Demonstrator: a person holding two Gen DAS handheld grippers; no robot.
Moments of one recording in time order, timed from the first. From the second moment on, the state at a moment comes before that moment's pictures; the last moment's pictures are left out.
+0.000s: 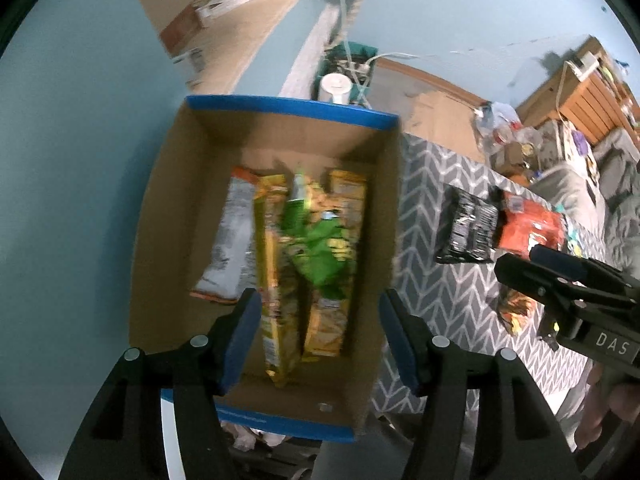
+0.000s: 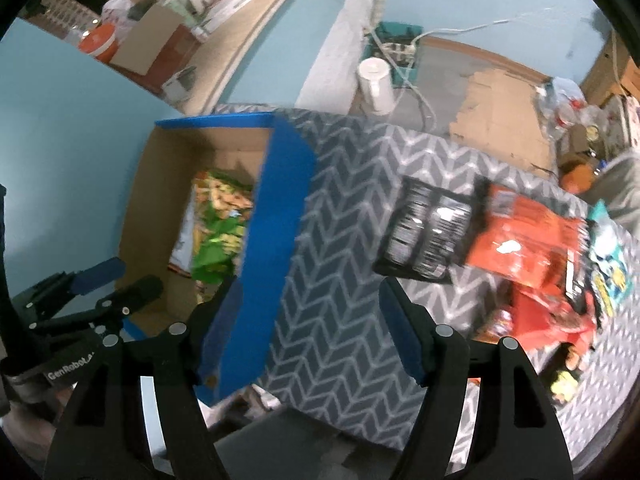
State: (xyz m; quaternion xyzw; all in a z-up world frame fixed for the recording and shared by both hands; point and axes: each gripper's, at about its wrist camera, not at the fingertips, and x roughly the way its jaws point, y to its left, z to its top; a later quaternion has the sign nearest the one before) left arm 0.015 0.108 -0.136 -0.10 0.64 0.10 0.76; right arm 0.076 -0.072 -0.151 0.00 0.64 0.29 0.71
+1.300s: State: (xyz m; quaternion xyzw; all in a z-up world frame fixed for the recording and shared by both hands) left arm 0.071 -0.123 -0.208 0.00 0.70 -0.09 0.71; right arm 0.058 -0.380 -0.259 0.10 0.73 -0.01 0.68
